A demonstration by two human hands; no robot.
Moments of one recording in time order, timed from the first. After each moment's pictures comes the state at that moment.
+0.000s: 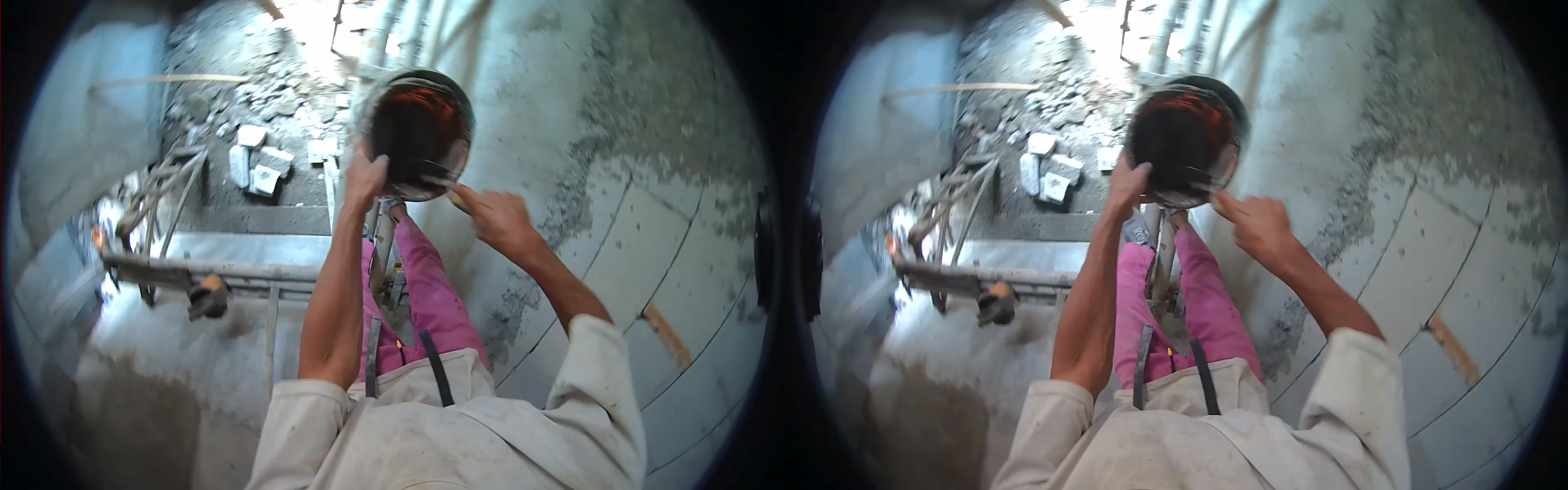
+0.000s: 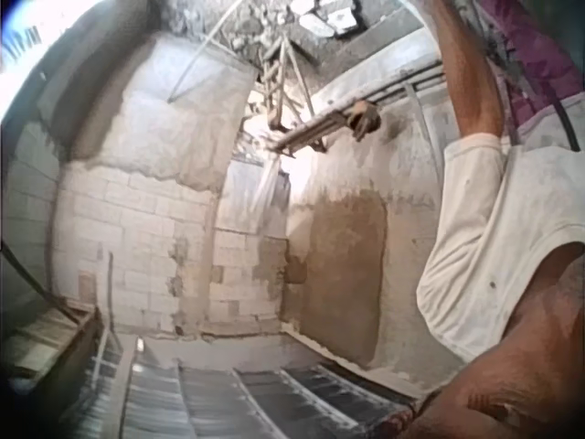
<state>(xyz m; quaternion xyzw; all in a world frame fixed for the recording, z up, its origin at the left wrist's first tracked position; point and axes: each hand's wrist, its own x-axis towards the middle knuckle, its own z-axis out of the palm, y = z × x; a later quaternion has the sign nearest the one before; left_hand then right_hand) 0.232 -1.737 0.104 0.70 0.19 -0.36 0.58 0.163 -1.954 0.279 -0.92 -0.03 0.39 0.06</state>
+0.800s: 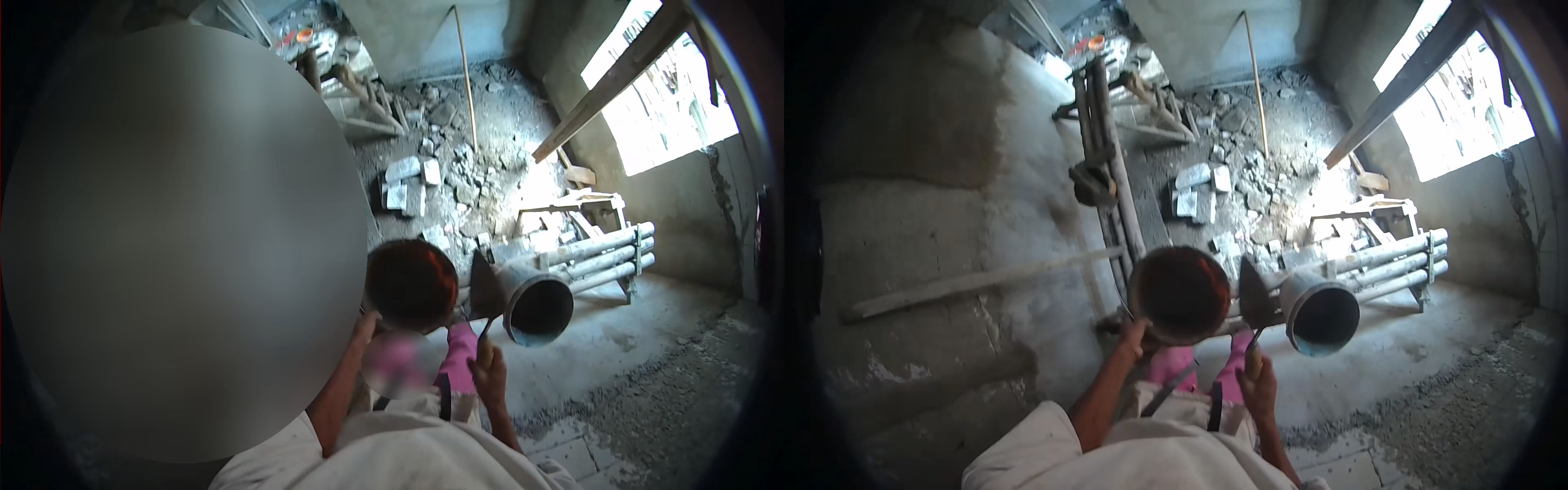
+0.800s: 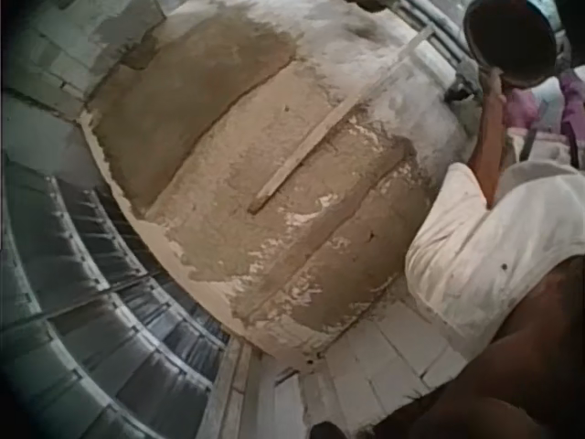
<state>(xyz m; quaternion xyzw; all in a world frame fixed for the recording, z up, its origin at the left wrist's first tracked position) -0.141 -1.496 0.328 0.34 0.74 0.03 0.58 0.038 -1.771 0.390 -0.81 -0.09 0.37 0.45</state>
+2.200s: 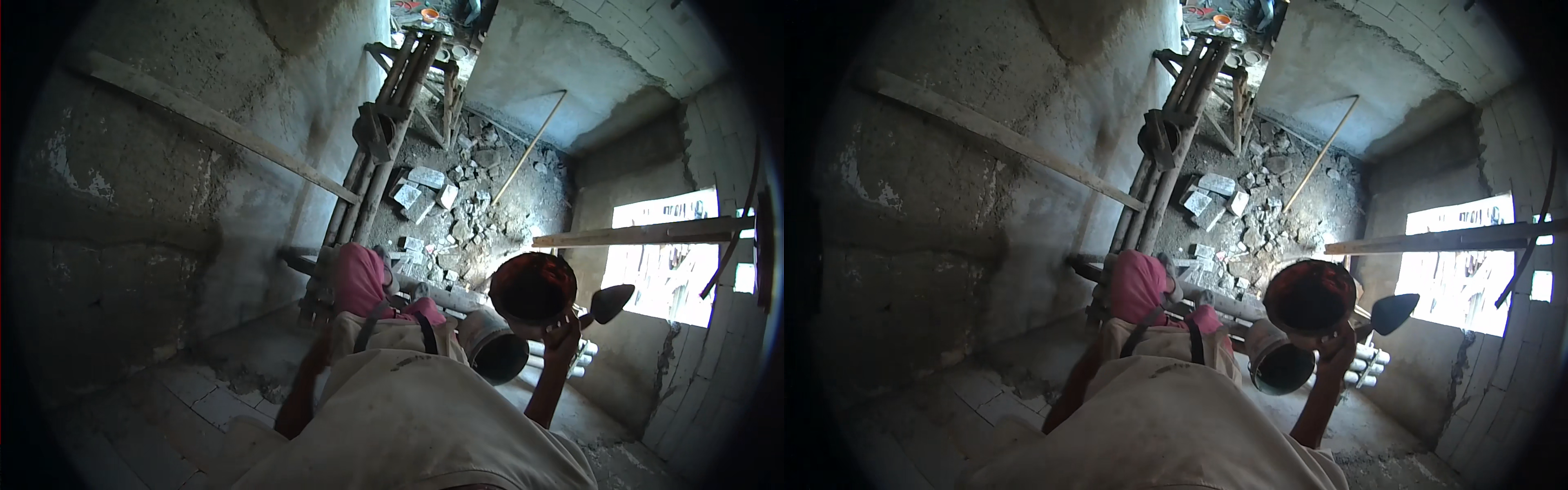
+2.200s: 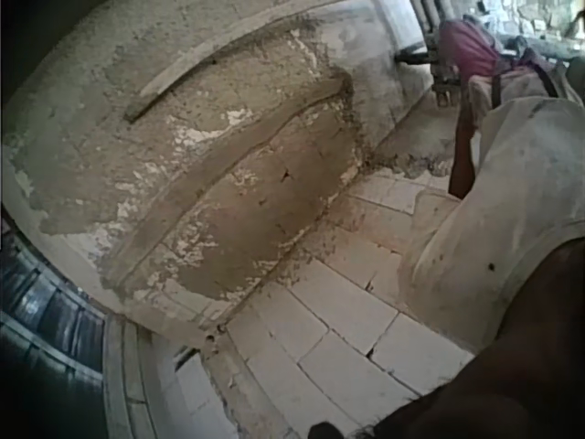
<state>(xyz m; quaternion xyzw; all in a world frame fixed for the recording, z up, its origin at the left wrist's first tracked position) -0.399 -1.598 0.380 0.01 0.62 0.30 0.72 0.175 -1.645 0.502 -0.61 0.05 0.42 0.67</state>
